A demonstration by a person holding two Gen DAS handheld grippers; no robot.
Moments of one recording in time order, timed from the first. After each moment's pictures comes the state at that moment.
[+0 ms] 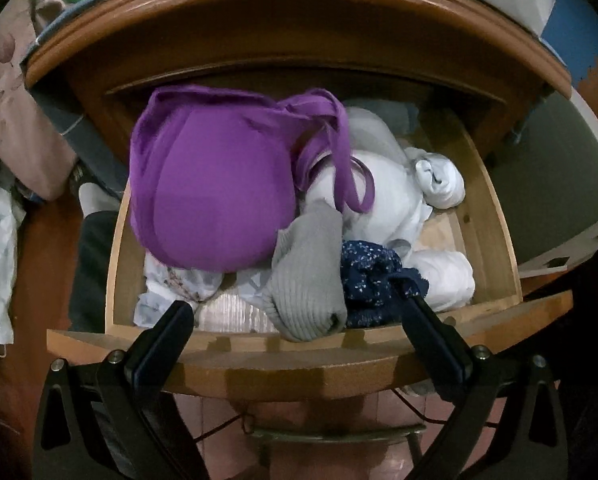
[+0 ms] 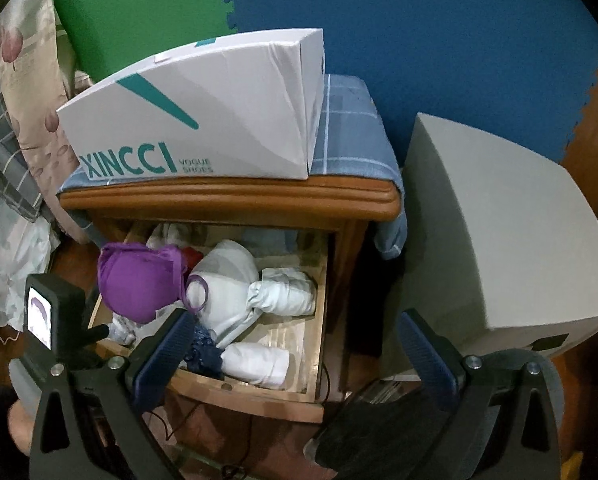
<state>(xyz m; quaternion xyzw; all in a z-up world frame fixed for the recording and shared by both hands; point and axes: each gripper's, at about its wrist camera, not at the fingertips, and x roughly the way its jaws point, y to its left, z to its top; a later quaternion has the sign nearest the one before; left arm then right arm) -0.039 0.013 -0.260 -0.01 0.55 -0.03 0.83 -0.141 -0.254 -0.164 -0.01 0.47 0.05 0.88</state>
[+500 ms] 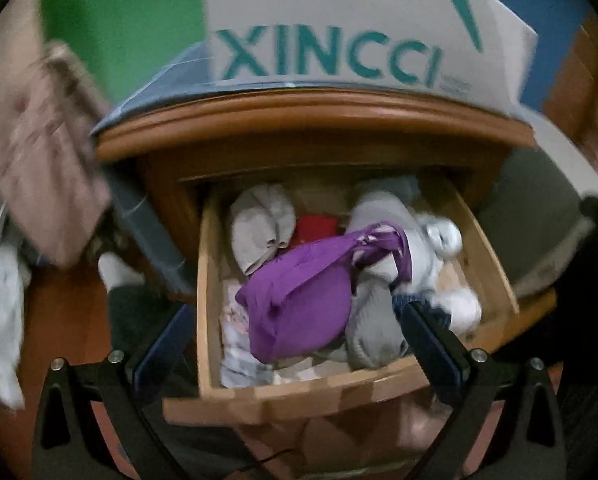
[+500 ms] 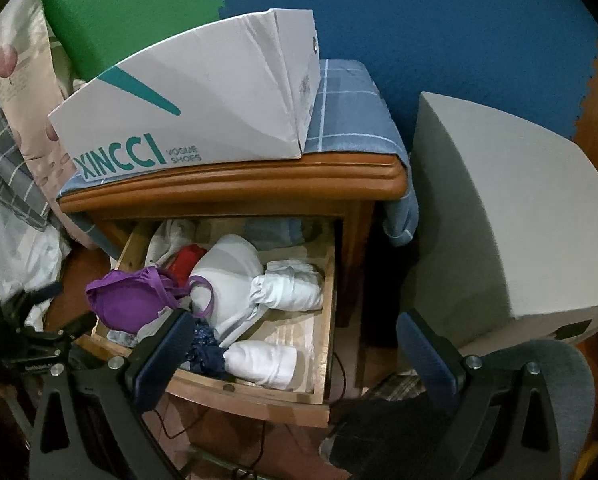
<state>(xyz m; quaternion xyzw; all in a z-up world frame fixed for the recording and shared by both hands) -0.056 0.061 -0.205 0.05 0.45 -0.10 0.89 -0.135 -0.265 -0.186 0.02 0.48 0.07 0.87</state>
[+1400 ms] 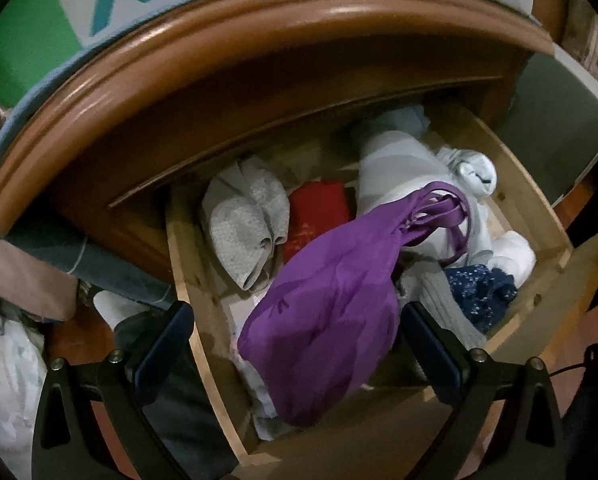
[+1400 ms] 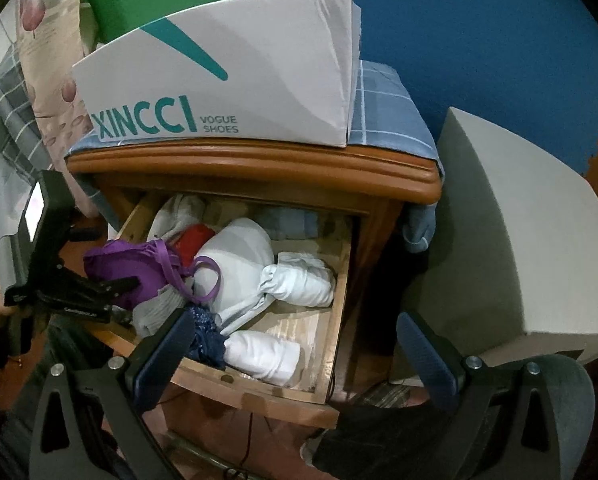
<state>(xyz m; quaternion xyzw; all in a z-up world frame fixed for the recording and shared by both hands) 0.000 0.049 -0.262 0.16 0.50 -0.13 0.84 -0.137 -0.239 -0.195 -0.04 0.48 0.09 0.87</state>
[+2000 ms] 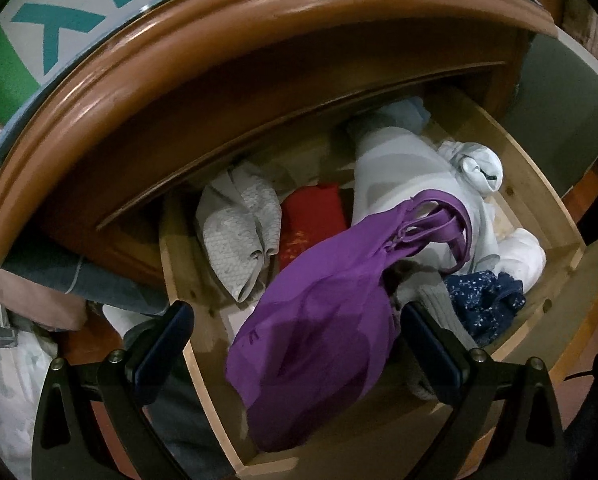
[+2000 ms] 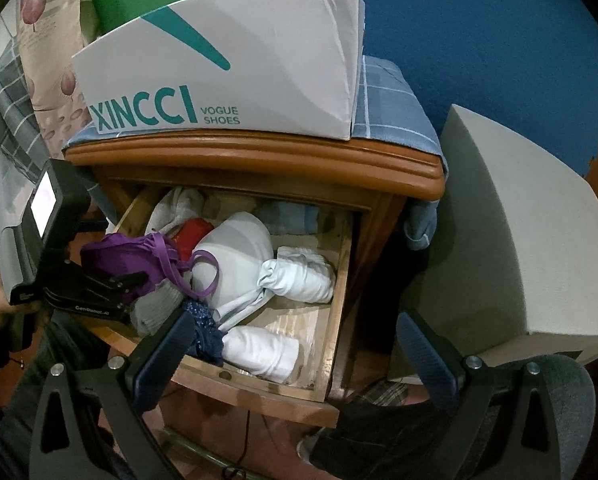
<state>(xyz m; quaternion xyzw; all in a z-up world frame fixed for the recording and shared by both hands) 0.002 0.029 -0.270 0.19 0.50 -0.12 0.84 -0.135 -0.236 -0.199 -0.05 0.49 0.09 0.87</state>
